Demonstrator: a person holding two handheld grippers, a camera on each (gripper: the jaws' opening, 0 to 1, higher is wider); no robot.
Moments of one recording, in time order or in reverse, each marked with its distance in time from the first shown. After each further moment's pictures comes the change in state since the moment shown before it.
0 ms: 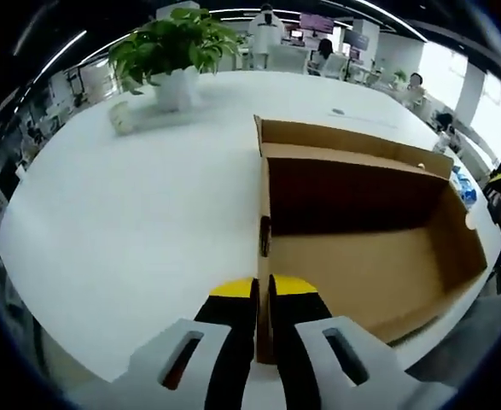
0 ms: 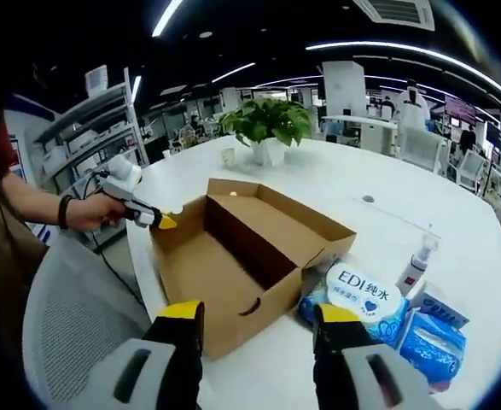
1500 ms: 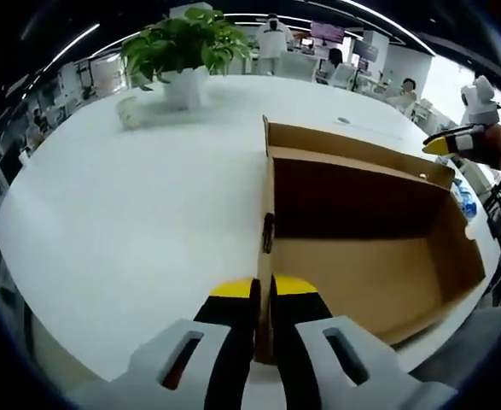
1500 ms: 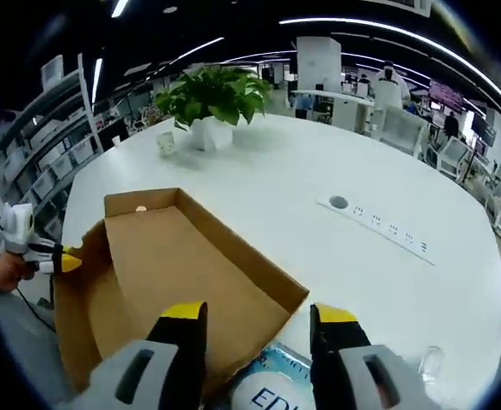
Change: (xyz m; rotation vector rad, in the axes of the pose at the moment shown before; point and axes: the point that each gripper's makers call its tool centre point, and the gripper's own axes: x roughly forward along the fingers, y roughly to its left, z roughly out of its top) left arm 0.005 -0.001 -0.005 -0.061 -0.028 -0.001; right arm 0.129 -0.111 0.064 0.024 0.160 -0.165
